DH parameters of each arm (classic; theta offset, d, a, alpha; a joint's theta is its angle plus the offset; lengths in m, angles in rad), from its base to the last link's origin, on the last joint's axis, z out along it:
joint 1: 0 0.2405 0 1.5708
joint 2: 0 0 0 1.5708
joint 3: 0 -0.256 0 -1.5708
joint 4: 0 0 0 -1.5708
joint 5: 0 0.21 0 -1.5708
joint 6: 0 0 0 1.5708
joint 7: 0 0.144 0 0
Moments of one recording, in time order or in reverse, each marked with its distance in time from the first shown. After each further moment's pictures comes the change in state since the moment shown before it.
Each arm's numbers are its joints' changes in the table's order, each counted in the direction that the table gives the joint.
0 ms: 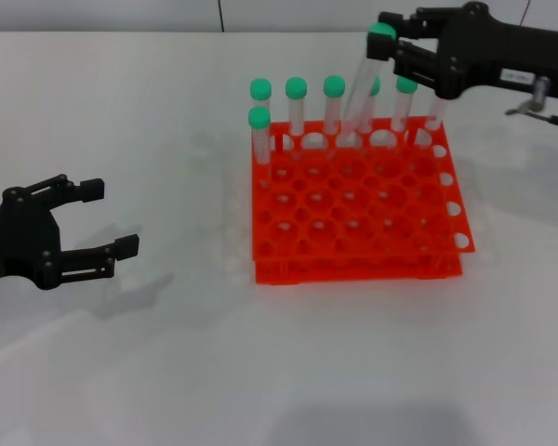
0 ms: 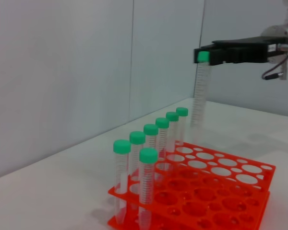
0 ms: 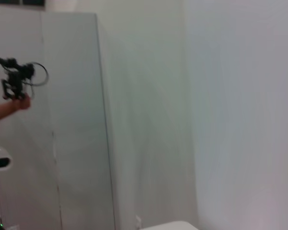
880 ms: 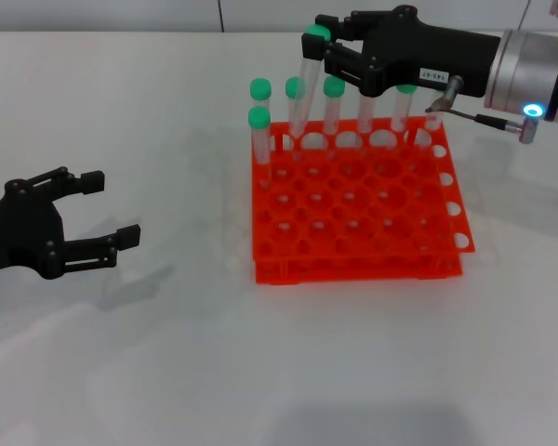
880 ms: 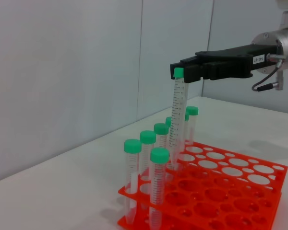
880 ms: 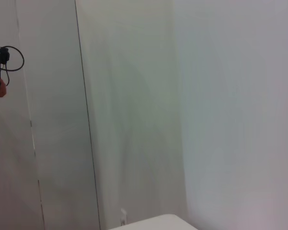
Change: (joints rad) left arm -0.015 0.002 0.000 0.008 0.004 -0.033 -0.005; right arm 0.019 -0.016 0.379 -0.010 0.302 0.302 -0.029
